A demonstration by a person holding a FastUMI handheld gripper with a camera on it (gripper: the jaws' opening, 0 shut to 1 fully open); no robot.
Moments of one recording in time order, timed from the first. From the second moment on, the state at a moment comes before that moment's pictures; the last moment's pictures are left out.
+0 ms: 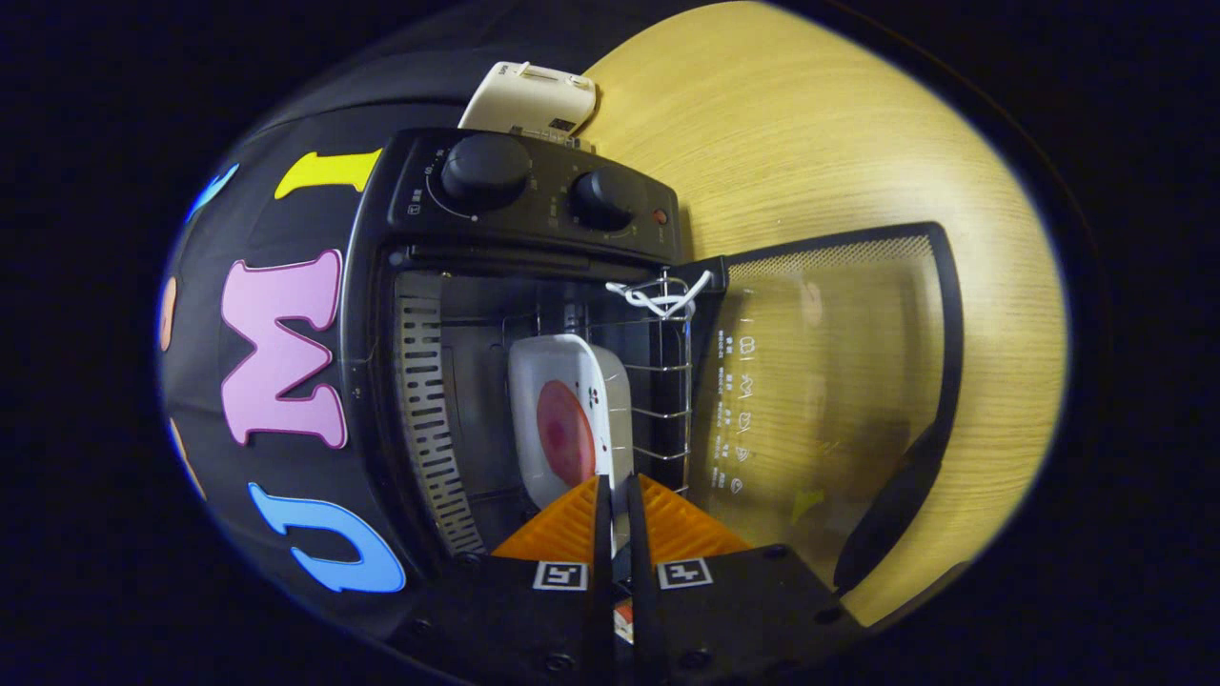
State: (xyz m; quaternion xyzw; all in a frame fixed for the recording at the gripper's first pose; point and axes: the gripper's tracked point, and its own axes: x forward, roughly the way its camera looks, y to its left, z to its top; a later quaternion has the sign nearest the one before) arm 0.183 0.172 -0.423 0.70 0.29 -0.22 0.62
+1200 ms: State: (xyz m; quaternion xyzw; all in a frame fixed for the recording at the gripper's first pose) arm 0.036 0.180 -0.395 0.36 0.49 0.02 0.79
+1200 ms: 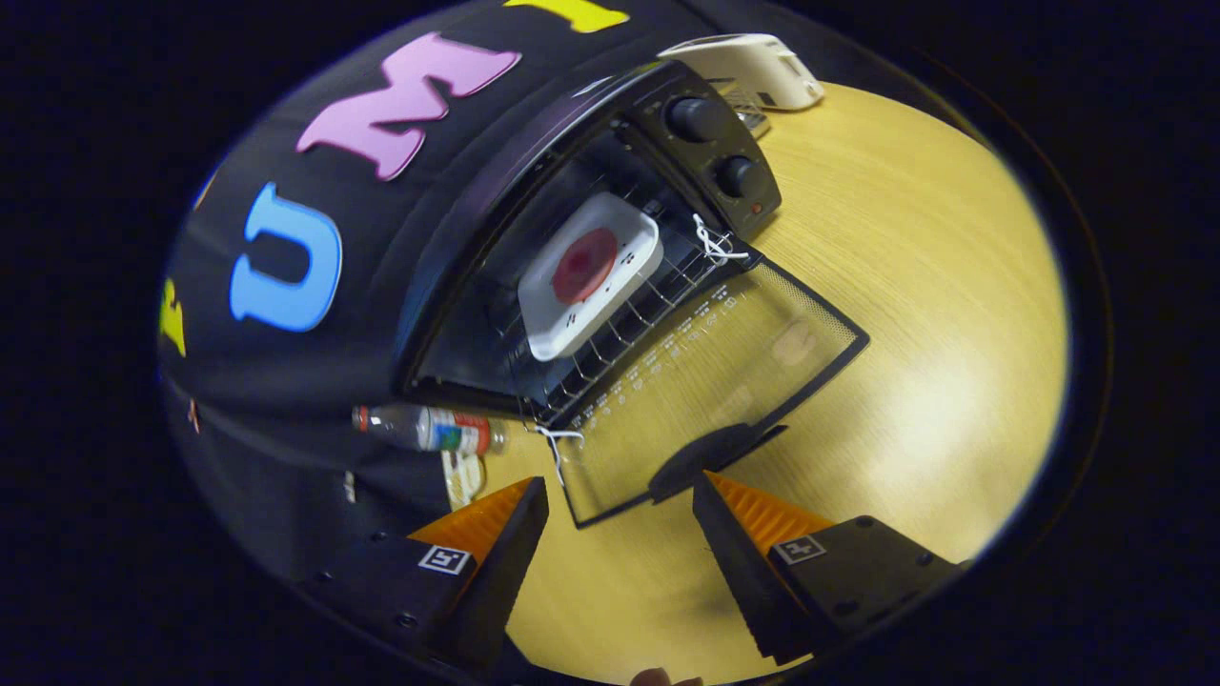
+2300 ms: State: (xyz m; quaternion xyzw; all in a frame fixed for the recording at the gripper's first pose) arm 0.017 0.158 -0.484 0.03 0.51 0.02 0.86
